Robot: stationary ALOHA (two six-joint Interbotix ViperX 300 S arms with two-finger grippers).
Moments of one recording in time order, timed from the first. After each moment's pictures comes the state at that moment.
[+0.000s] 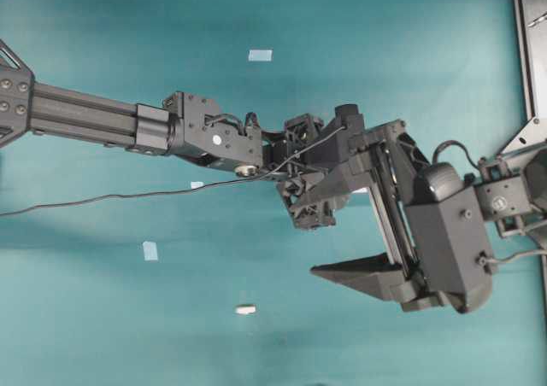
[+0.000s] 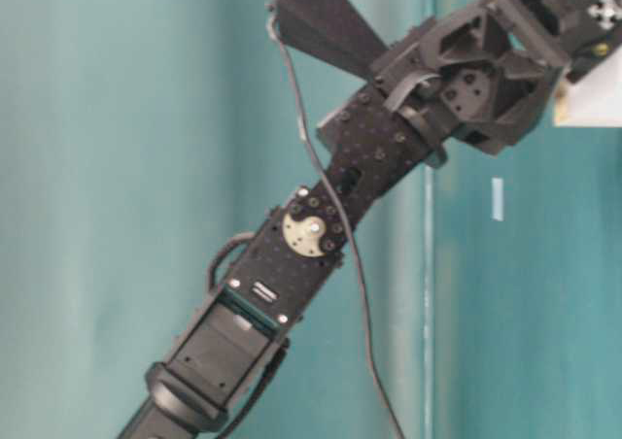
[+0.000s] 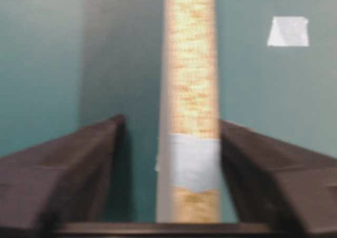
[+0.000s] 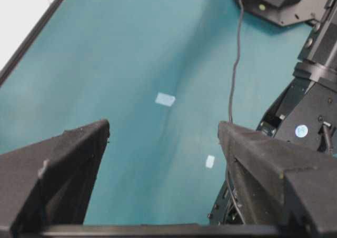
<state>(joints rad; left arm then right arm) 0.02 0.57 0.01 -0.07 0.19 -0.04 0.29 -0.38 0.42 -0.17 0.46 0.08</state>
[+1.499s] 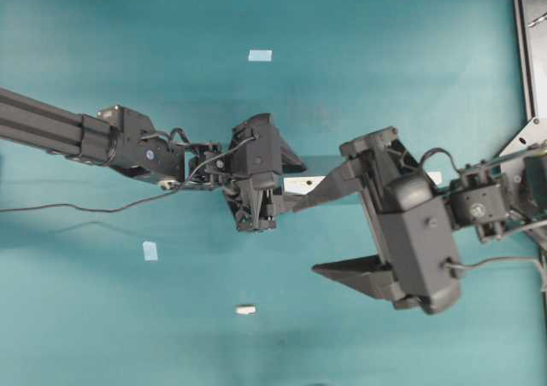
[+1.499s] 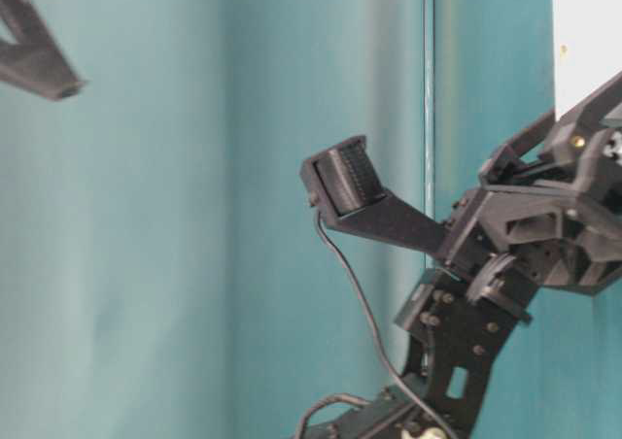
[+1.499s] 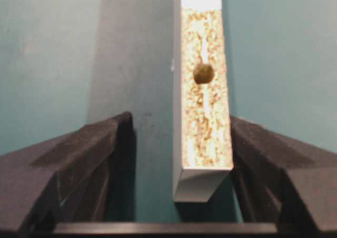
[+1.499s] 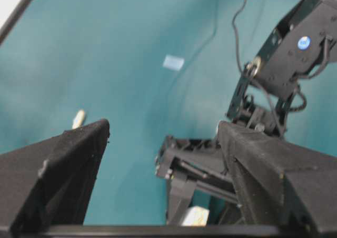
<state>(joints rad) 0.00 0.52 0.44 -0.07 -0.45 0.02 0.30 -0.33 0.43 -0.17 0.55 0.10</state>
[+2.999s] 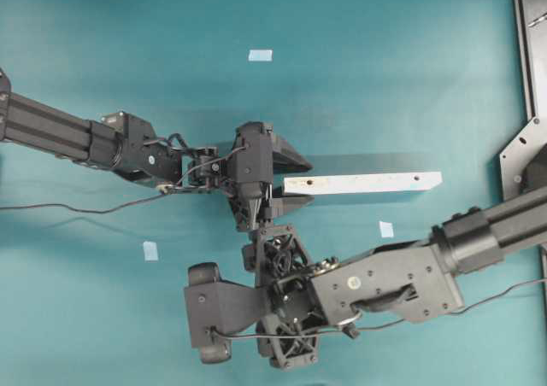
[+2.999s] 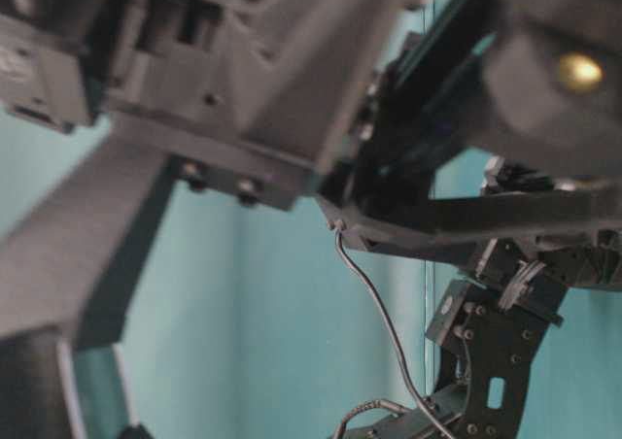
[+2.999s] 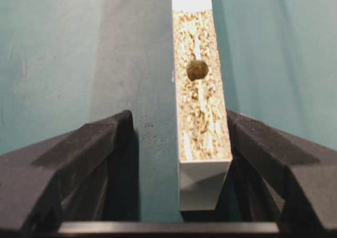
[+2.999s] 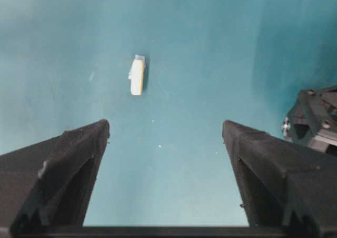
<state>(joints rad) 0.00 0.56 0.46 -0.06 -0.58 0.08 0.37 0.29 0.06 -0.10 0.86 0.43</state>
